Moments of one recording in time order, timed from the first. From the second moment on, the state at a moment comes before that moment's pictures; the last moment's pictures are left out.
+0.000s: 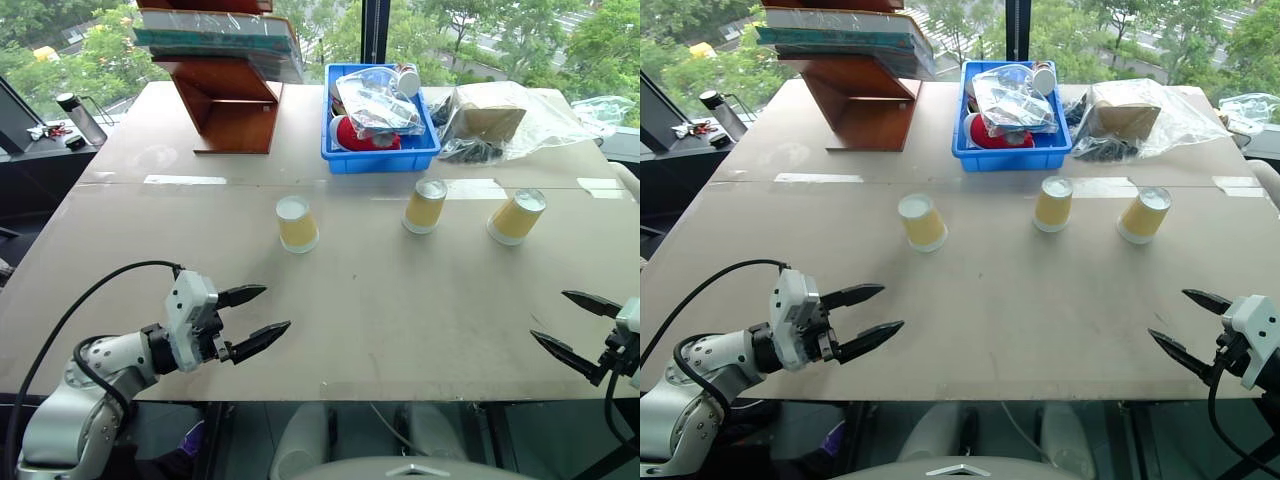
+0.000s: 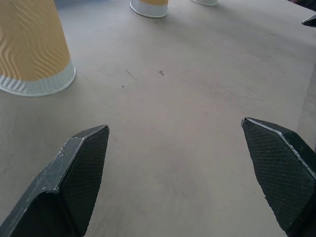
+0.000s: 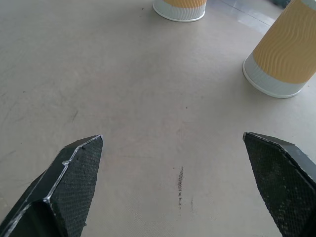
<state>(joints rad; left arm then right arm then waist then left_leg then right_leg) 0.27 0.72 0.29 -0.44 -0.61 0.41 -0.98 0.43 -0.75 -0.48 -0.21 0.47 0.04 0.99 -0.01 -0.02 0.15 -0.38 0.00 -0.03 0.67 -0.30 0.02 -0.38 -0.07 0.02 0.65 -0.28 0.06</state>
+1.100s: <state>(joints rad) -0.01 0.83 0.31 -0.63 -0.95 0.60 -0.99 -0.28 -0.47 -0.29 -0.06 0.34 0.53 0.24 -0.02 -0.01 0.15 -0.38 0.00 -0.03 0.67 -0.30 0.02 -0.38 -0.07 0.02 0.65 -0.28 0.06</state>
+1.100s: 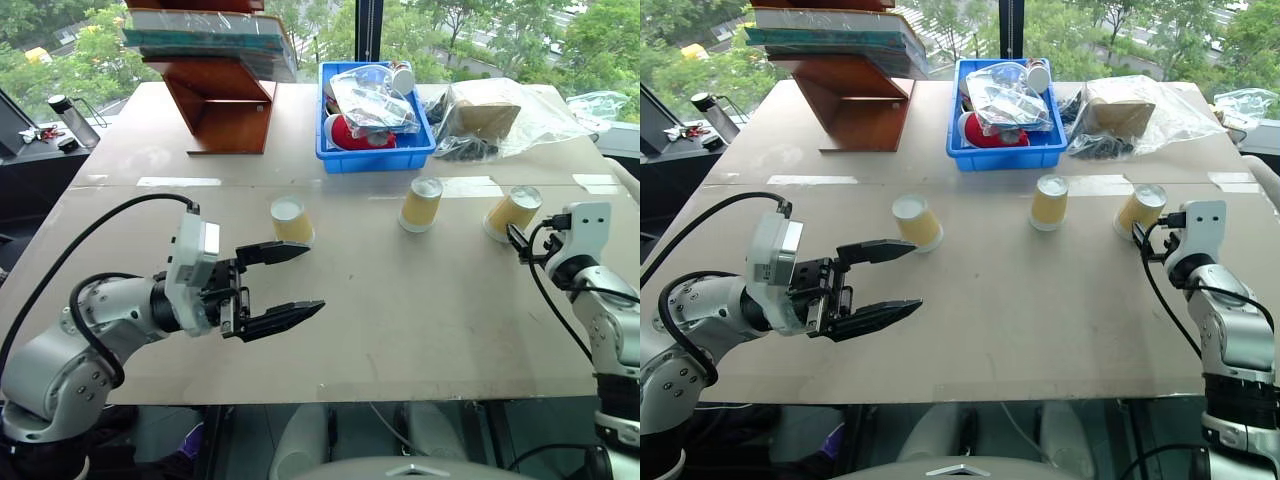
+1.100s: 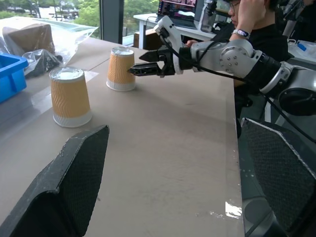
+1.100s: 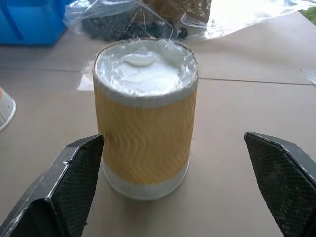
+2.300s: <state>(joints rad) 0.24 0.84 0.38 -0.56 -0.81 0.49 -1.11 0.14 -0.67 -0.17 -0.58 0.53 0.42 0.84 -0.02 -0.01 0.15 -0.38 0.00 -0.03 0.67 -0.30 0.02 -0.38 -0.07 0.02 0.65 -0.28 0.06</state>
